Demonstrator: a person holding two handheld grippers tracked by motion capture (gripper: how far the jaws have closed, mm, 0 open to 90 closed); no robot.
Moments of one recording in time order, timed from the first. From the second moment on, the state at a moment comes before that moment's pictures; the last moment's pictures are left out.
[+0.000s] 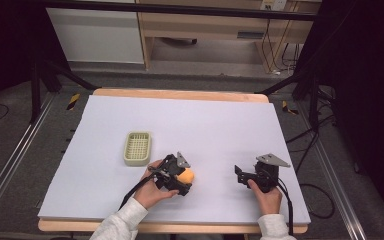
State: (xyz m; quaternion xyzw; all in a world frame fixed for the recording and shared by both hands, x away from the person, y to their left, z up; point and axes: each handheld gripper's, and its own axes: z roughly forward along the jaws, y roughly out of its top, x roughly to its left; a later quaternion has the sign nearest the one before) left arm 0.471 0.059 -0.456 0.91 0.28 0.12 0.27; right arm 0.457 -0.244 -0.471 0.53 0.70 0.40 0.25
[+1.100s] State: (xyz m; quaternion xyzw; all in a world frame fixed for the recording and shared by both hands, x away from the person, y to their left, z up) left arm 0.479 0.052 -0.463 0.92 0.29 0.10 0.25; right arm 0.457 -0.244 -0.471 0.53 0.70 0.40 0.25
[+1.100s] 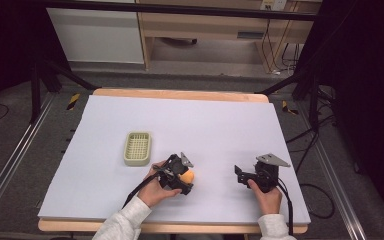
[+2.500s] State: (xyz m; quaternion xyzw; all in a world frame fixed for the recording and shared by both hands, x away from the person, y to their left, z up) left arm 0.483 0.051 -0.463 0.92 0.28 0.09 0.25; right arm 0.457 -0.245 -0.470 0.53 0.70 0.40 0.25
